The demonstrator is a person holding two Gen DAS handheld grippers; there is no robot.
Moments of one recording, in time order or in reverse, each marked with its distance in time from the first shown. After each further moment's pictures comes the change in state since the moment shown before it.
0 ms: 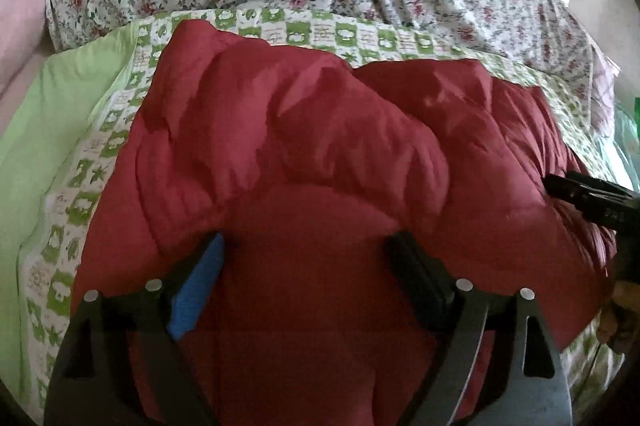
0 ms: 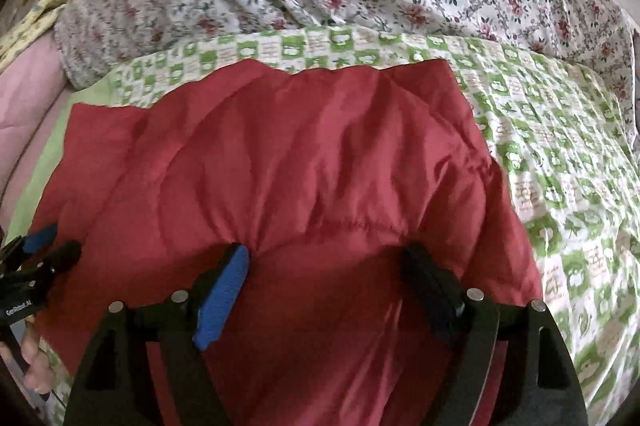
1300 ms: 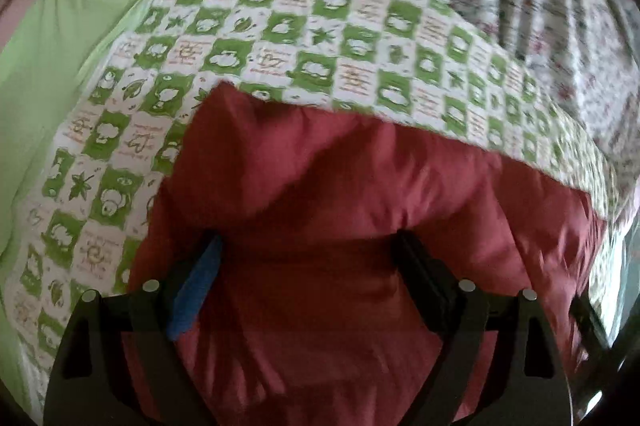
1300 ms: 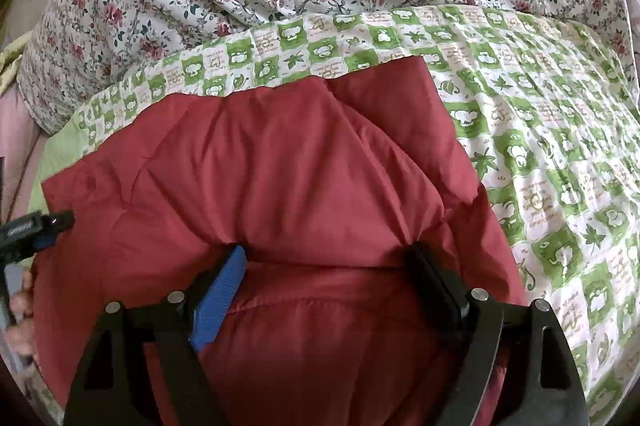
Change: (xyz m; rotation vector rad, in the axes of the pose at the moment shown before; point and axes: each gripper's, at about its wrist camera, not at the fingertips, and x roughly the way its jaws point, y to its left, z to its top) left arm 0.099 0.070 0.090 -0.296 0.246 0.032; right arm 0.038 -0.037 0.025 0.142 0.027 0.024
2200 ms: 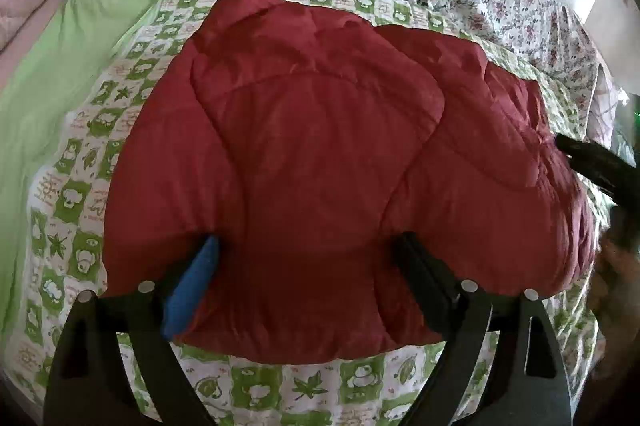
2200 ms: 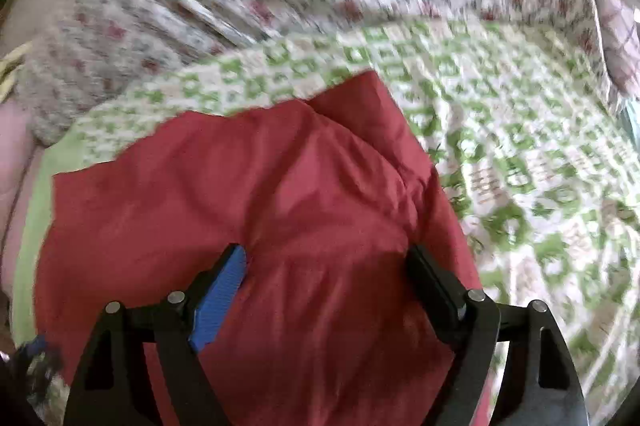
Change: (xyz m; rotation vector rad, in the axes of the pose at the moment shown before) left arm -0.097 -0.004 -0.166 0.195 -0.120 -0.058; right arm -0.080 0.008 -0.033 0.018 -0.095 -0.004
